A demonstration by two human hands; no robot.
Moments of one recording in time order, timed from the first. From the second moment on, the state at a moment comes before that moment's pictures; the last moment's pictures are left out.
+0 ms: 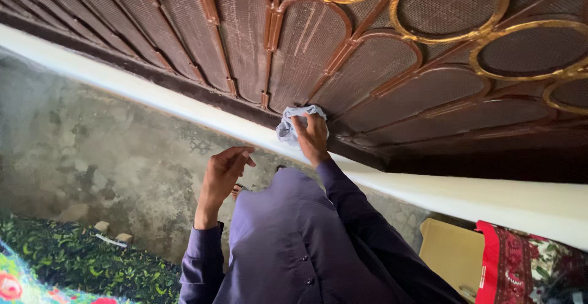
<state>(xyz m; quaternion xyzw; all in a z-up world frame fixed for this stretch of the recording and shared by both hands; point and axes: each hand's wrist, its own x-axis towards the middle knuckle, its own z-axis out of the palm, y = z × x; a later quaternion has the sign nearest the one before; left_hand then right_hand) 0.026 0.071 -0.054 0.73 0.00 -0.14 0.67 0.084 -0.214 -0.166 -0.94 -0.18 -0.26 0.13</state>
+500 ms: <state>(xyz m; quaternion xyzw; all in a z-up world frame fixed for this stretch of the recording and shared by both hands) 0.005 0.053 -0.049 0.75 0.01 -0.16 0.64 0.077 -0.226 -0.213 -0.95 -0.18 -0.20 0.16</state>
